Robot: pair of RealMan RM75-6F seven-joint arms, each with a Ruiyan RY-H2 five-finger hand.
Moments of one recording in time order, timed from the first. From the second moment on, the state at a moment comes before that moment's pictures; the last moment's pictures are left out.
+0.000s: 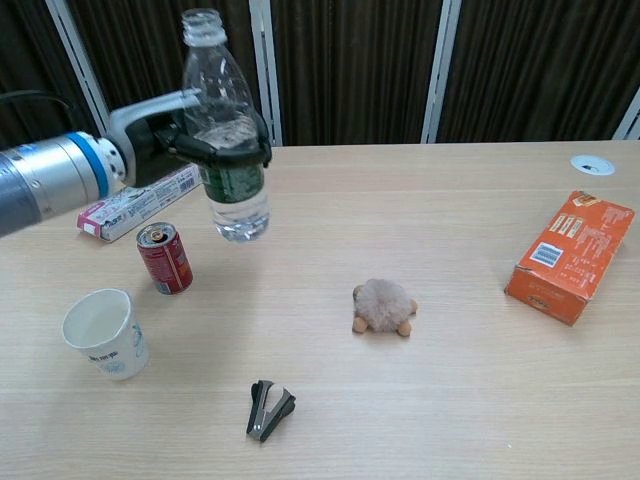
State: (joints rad) left arm -0.82 -1.57 -0.17 -1.24 1.47 0.92 -1.06; right arm 0.06 -1.03 0.15 -1.67 -1.27 1.48 -0.24
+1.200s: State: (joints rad) left arm -0.58 -1.30 0.10 -1.06 1.63 1.02 -0.75; right arm 0.04 -1.01 0.14 -1.70 -1.33 1.52 -0.19
